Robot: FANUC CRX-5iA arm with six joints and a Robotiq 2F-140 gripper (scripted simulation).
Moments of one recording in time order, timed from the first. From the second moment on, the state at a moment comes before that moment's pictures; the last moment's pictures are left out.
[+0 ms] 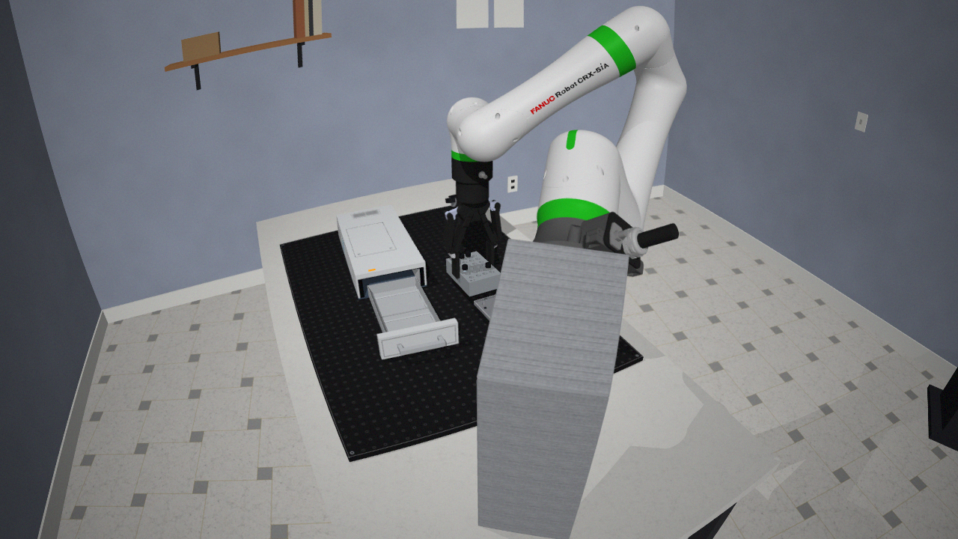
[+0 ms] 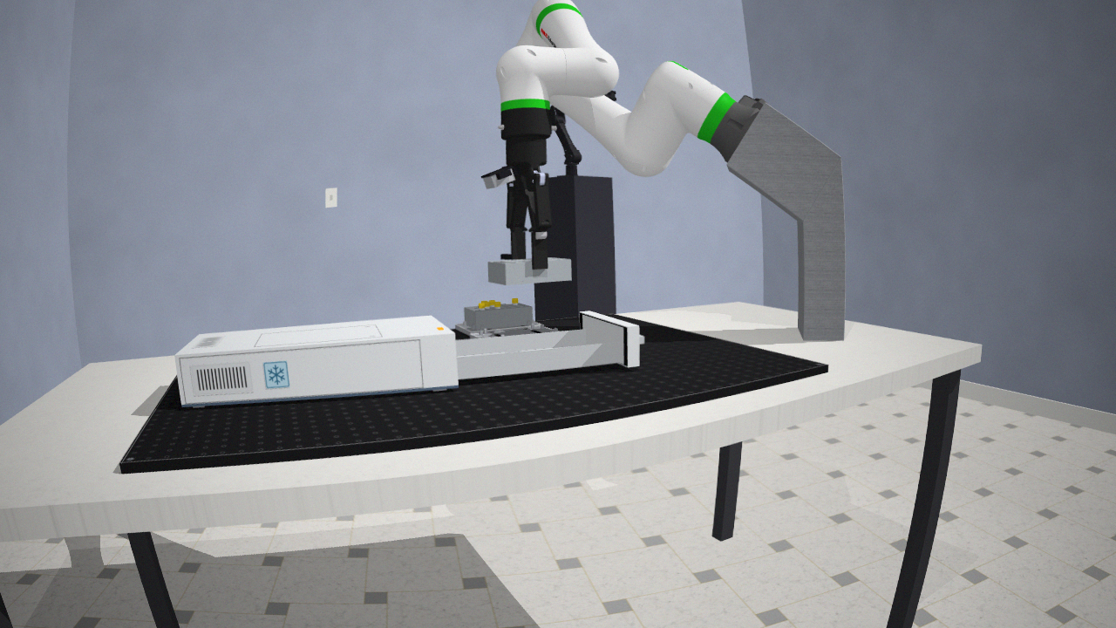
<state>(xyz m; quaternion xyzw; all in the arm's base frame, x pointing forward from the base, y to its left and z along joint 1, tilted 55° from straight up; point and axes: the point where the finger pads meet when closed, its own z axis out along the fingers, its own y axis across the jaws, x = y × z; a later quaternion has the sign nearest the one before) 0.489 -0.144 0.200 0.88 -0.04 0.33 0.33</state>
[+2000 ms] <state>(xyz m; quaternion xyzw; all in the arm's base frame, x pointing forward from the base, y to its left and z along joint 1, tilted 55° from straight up) 0.450 -0.220 0.244 0.88 -0.04 0.32 0.33</state>
